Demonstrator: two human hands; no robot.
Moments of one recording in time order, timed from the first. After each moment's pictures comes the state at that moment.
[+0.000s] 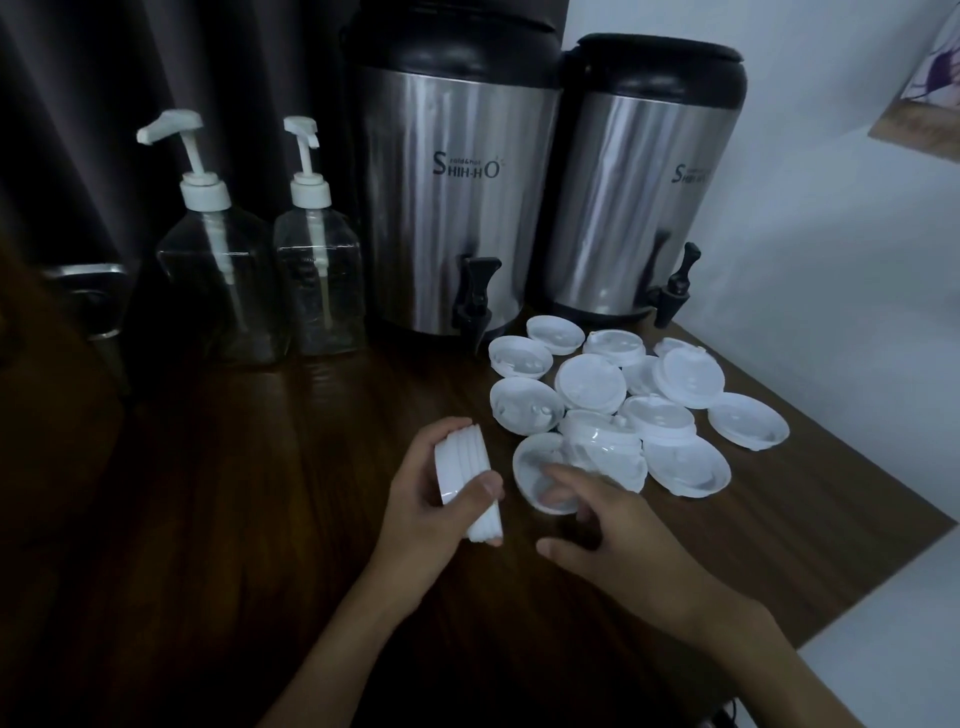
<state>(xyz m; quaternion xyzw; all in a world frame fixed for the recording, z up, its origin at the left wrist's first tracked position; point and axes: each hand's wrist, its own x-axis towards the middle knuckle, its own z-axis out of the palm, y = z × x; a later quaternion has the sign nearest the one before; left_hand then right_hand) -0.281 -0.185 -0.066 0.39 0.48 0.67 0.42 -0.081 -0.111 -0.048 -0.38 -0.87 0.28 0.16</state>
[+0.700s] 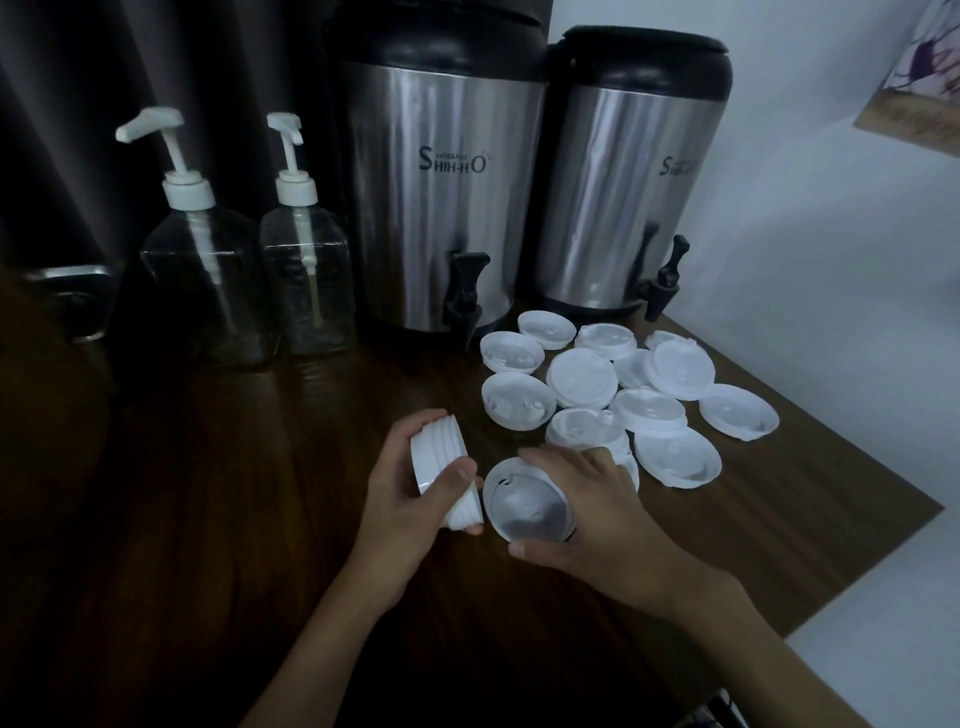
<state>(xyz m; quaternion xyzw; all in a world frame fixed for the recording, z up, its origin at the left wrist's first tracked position) -0.290 -0.183 -0.070 0.38 0.48 0.68 0.40 -0.092 -0.104 -0.050 -0.37 -0.90 0.20 0.12</state>
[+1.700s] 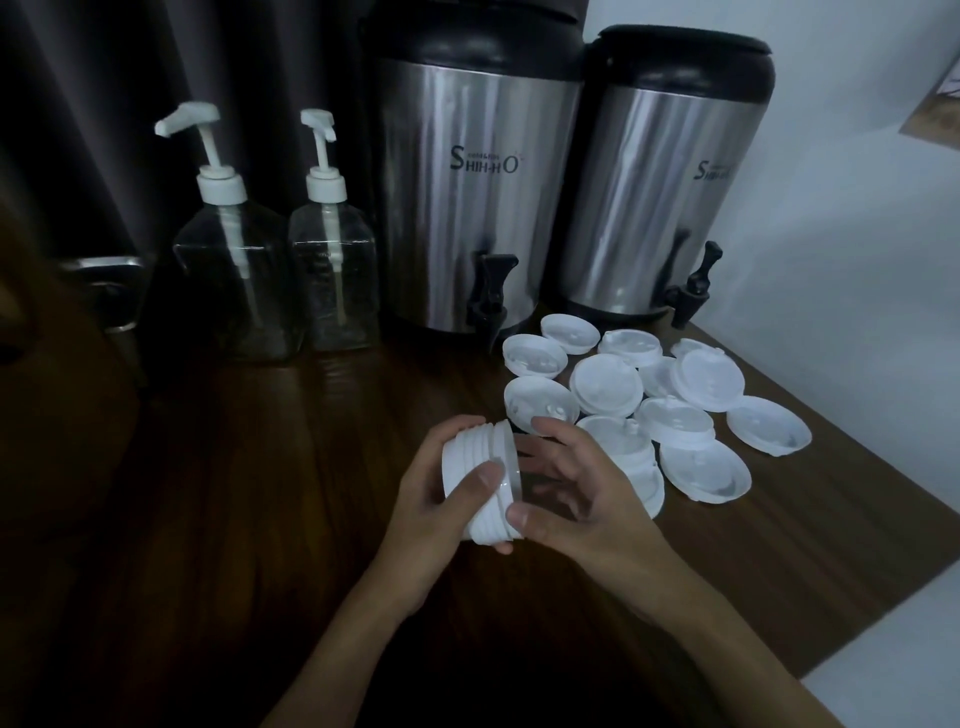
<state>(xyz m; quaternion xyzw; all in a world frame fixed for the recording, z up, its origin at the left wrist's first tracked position) -0.288 -0.186 -0.062 0.37 0.45 0.67 0.46 -0.123 -0.119 -0.041 -0.33 -0.75 0.50 0.29</state>
